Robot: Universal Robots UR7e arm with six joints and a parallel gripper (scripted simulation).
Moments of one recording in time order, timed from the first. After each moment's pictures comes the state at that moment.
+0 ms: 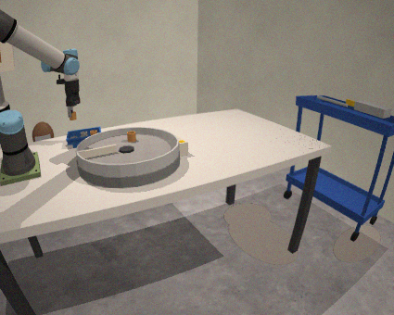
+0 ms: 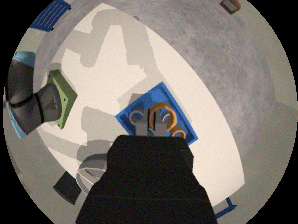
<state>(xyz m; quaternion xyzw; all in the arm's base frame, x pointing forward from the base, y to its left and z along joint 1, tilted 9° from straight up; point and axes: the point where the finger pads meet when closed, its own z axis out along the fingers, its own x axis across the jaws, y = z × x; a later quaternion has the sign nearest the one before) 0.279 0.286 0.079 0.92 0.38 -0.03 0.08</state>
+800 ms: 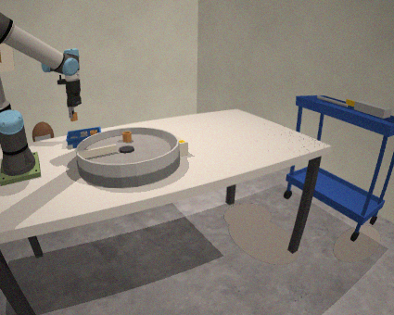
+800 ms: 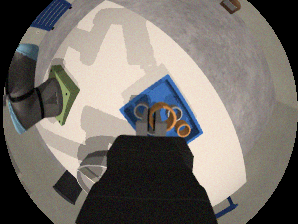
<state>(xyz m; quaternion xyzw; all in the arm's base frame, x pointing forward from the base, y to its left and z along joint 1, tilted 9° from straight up) 0.283 0.265 0.083 0.92 0.38 -0.03 0.08</state>
